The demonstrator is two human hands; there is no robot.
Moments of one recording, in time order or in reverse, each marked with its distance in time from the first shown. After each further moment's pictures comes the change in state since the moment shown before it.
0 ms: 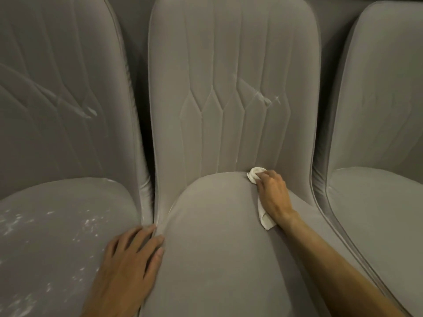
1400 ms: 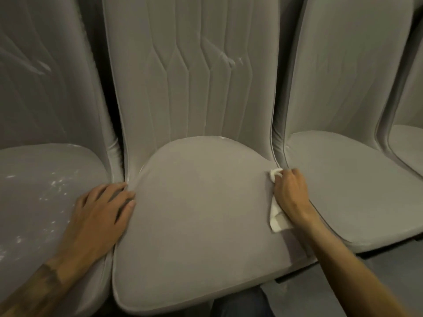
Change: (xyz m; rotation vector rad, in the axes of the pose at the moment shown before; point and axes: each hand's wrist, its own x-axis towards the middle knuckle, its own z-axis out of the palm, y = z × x) left_hand 0.000 0.001 -0.006 0.011 -0.061 0.001; right_hand -0.138 0.047 -0.103 -0.135 0.108 0.256
